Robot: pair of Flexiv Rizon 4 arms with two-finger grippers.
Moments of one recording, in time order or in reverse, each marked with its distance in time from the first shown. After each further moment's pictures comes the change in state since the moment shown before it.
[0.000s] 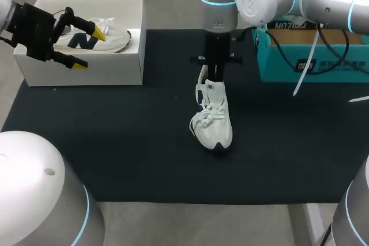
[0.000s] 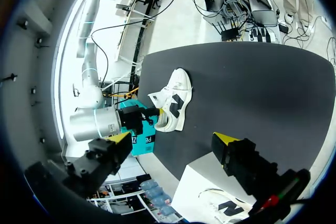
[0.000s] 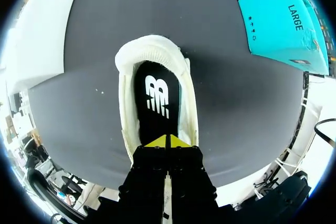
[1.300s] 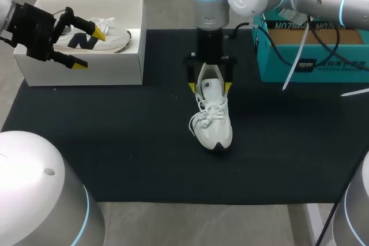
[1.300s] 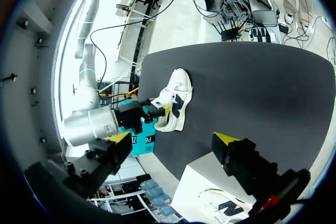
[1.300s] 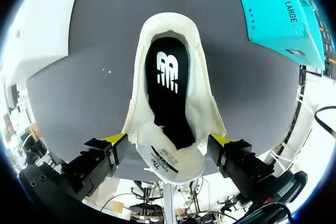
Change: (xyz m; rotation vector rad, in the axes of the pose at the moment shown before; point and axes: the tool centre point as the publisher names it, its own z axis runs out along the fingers) left arm 0.000 0.000 0.000 0.000 0.000 0.000; right arm 0.015 -0.035 -0.016 0.083 -0.036 -0.002
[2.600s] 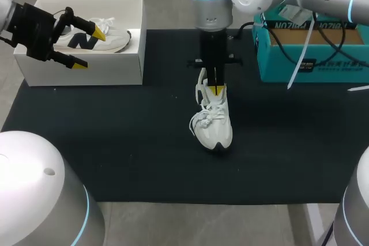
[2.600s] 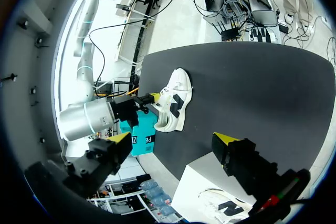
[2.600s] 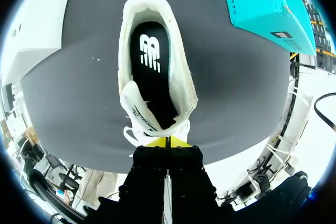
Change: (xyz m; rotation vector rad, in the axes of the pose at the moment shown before) left arm 0.000 0.000 0.000 0.000 0.000 0.000; right arm -0.021 -0.026 -0.004 0.008 -0.056 0.034
